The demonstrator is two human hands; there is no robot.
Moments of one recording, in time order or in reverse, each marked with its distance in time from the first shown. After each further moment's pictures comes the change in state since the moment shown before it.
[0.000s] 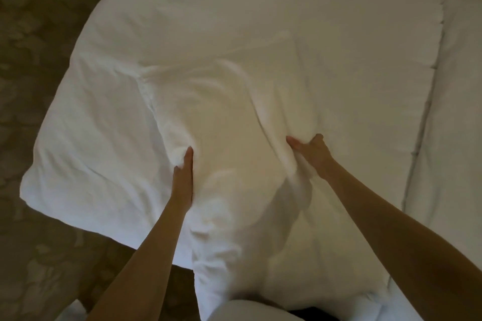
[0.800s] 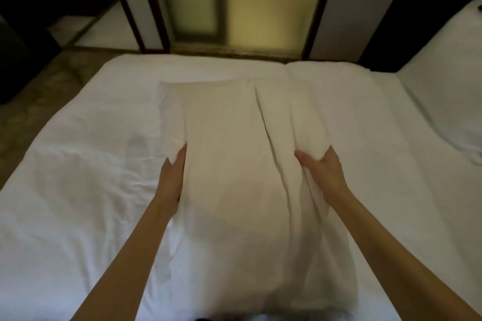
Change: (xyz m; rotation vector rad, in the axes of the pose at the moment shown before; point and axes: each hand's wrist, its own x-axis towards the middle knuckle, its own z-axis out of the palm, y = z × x) left_hand -0.262 0.001 0.165 0.186 -0.201 0.488; right_hand -0.214 0.160 -0.250 0.492 0.426 -0.486
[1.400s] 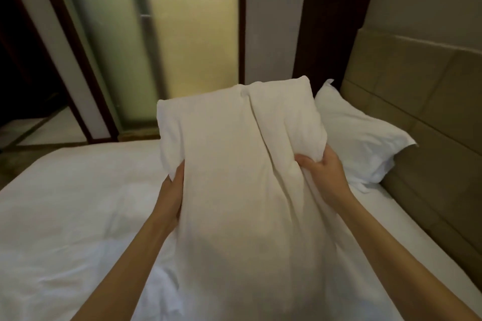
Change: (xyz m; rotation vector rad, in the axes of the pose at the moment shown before) left_hand -0.157 0.074 0.247 -0.032 -0.312 0.253; right_hand -0.024 -0.054 -0.320 0.092 0.220 -0.367
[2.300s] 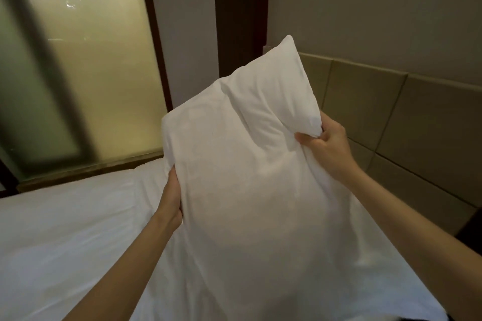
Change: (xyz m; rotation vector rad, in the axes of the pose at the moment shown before) left_hand 0.031 -0.001 0.262 -0.108 -0.301 -0.027; right_hand 0.070 0.004 -0.231 -0.250 0.263 -0.280
